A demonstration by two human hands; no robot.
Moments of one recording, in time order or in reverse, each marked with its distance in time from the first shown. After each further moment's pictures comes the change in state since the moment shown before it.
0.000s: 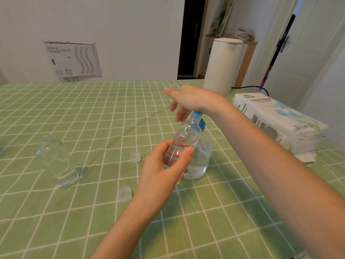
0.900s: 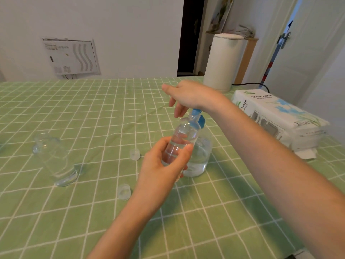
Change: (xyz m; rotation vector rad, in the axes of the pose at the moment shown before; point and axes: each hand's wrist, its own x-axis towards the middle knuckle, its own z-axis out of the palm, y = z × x) left_hand 0.001 -0.003 0.000 -0.005 0.001 -0.001; right_hand -0.004 -0.002 0.001 -0.009 0.041 -0.043
